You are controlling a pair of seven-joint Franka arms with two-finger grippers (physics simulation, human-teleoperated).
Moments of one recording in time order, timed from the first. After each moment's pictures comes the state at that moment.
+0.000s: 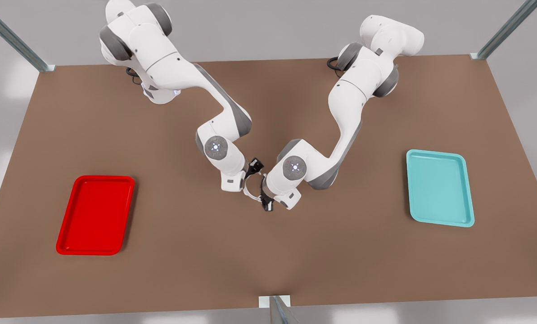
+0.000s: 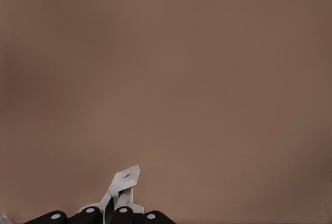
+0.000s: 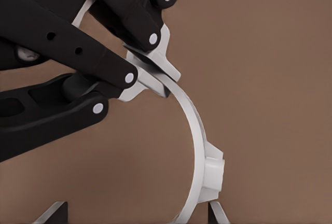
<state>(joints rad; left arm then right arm) -0.52 1.01 -0.28 -0.88 -0.01 2.05 -2.30 0.59 0.55 0.05 -1.63 0.24 2.29 -0.11</state>
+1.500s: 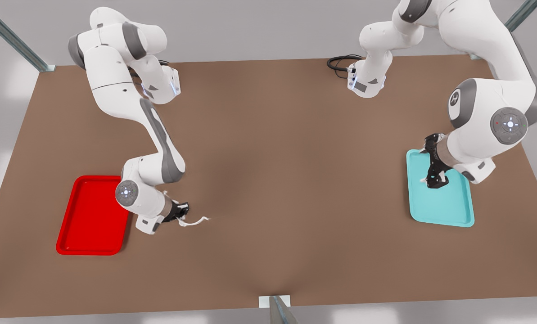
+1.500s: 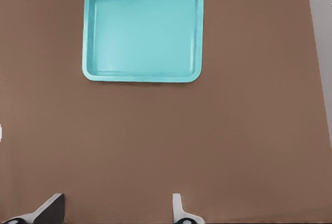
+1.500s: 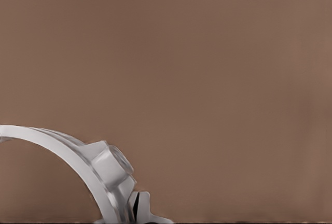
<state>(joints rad) 0.08 0.31 -0.25 -1.27 0.08 1.43 -1.51 0.18 0.59 0.03 -1.59 0.17 2.19 -0.22</state>
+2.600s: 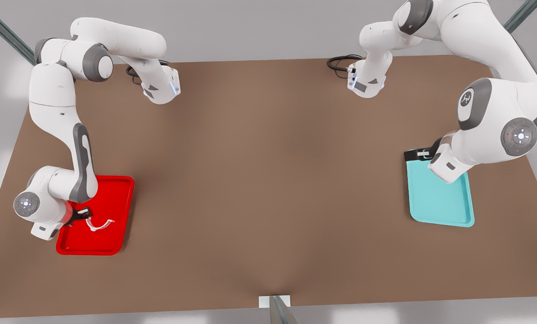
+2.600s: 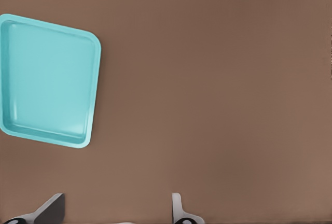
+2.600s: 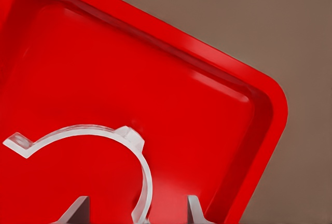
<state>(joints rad) 0.07 0.43 -0.25 -1.06 0.05 1.18 -0.21 -0.22 0.70 -0.07 -1.55 -0.13 2.24 -0.57</state>
